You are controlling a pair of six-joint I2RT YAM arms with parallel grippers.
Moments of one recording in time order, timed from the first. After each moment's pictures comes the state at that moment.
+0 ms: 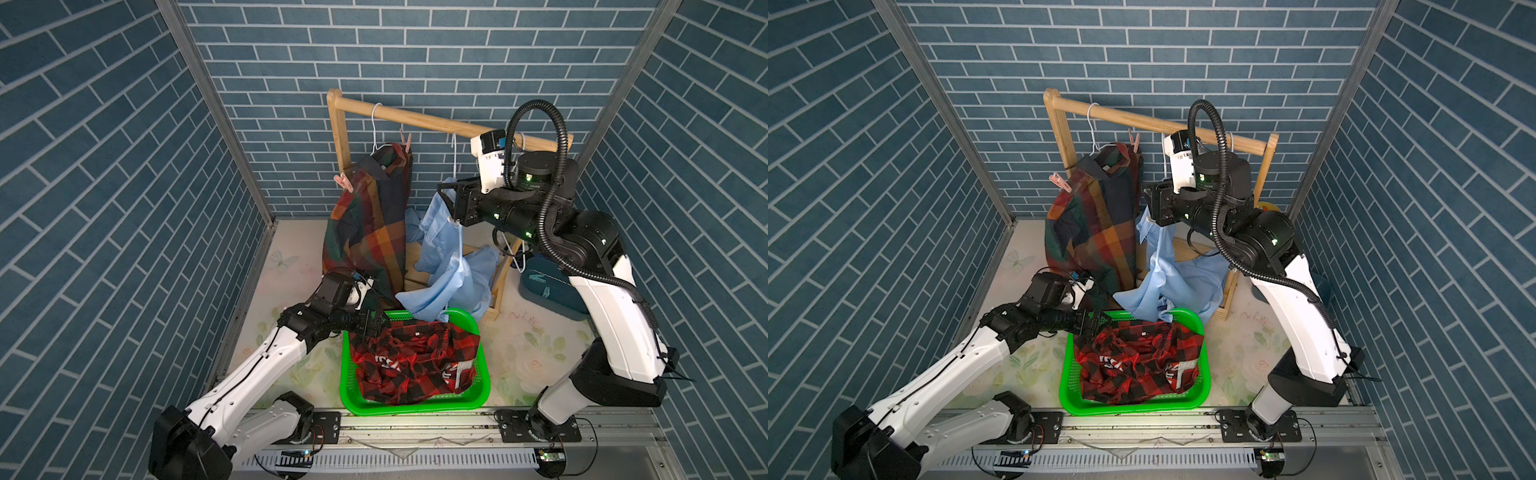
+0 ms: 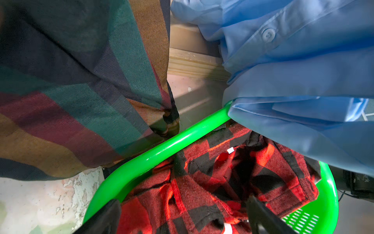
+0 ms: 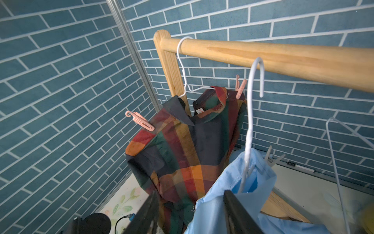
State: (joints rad) left arm -0.52 1.04 0.83 -0.64 0.27 -0.27; right arm 0.85 1.61 2.41 -0.99 0.11 0.23
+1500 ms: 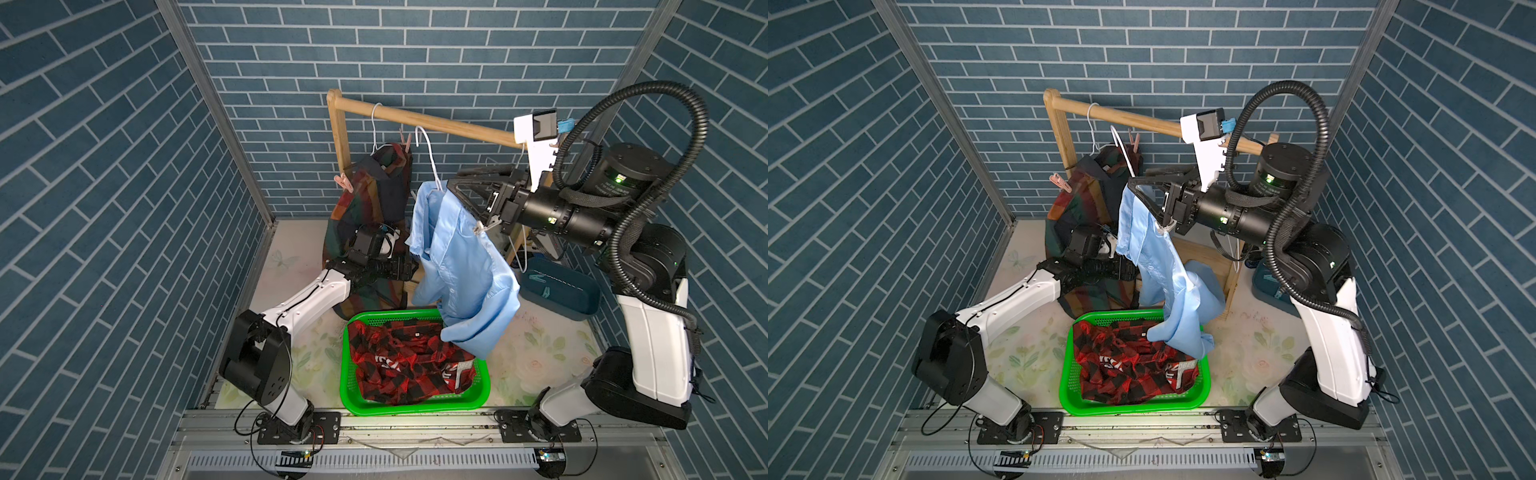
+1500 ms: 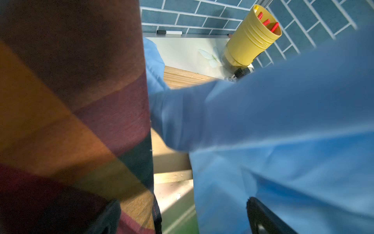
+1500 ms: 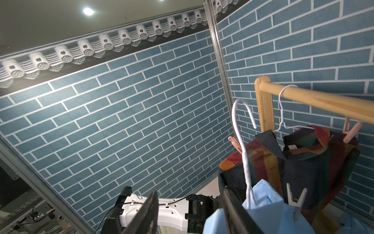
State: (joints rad) left arm -0.51 1.59 1.20 -0.25 0.28 -0.33; right arm 0.85 1.52 2.44 -0.87 -0.33 0.33
